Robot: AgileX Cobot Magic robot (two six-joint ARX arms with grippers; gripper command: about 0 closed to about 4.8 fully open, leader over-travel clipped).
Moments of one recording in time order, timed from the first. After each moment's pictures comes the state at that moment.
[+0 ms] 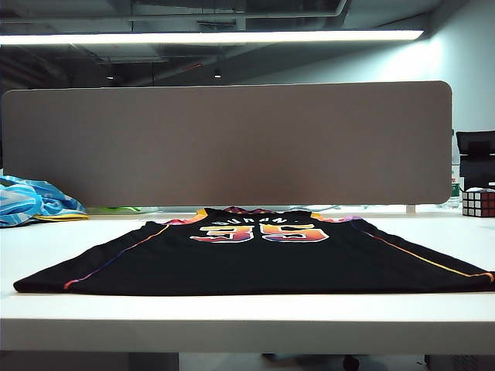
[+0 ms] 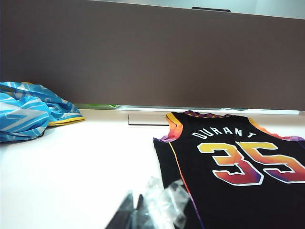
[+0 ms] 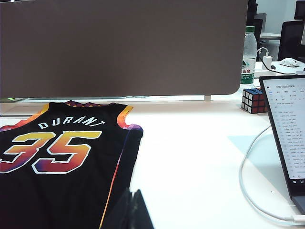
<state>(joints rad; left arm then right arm) 0.00 0.00 0.00 0.14 0.13 -0.06 -0.08 0.00 0.01 0.10 -0.11 0.05</state>
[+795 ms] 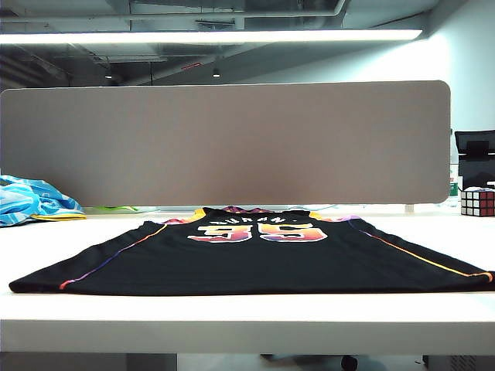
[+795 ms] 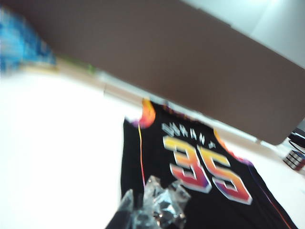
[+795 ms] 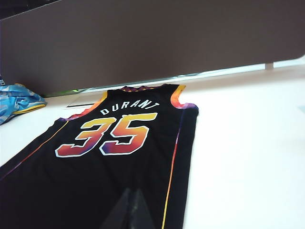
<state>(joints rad) 0.00 0.02 0.06 0.00 0.15 -0.47 -0.08 0.01 0.05 -0.01 -0.30 0.23</state>
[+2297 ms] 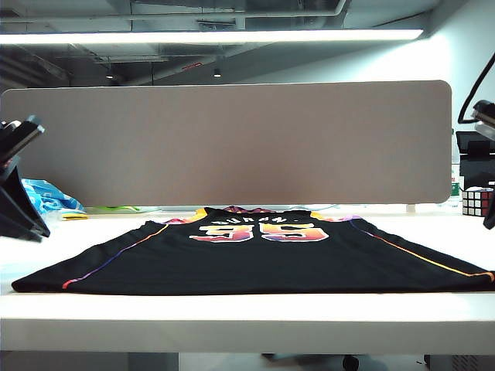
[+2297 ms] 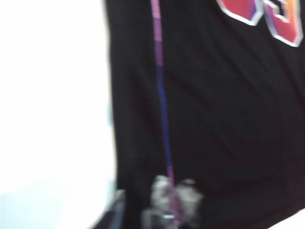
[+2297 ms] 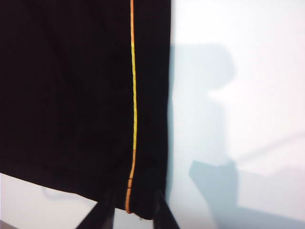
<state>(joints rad) 0.03 1.36 0.58 -0.10 0.56 -0.30 -0.08 1.34 0.77 -0.56 -0.42 0.07</state>
